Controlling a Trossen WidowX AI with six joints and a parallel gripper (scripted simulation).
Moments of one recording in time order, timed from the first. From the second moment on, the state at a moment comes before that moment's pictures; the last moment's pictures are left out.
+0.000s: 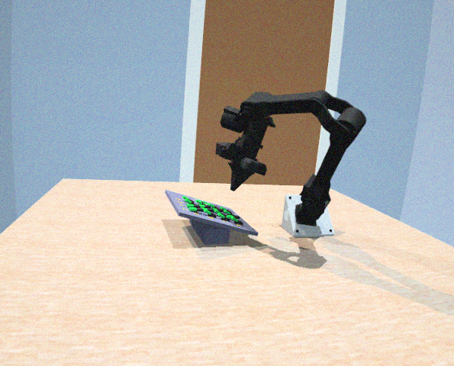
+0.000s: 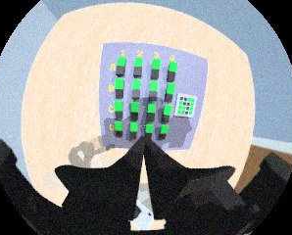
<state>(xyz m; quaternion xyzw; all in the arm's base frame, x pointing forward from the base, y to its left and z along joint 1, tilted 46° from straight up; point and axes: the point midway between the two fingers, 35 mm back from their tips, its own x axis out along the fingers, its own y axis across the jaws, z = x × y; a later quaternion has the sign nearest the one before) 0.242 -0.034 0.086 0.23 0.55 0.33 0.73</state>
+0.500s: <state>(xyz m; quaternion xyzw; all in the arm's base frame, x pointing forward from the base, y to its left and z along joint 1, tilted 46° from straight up) 0.213 0.002 0.063 0.24 0.55 0.33 0.73</state>
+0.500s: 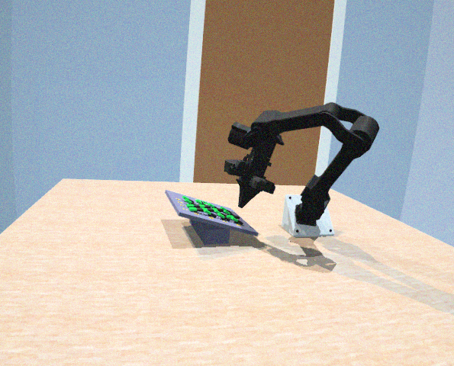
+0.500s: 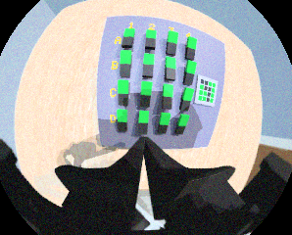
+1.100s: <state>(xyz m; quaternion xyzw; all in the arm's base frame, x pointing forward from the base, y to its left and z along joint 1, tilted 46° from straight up) 0.217 0.020 0.049 0.23 0.54 0.33 0.74</state>
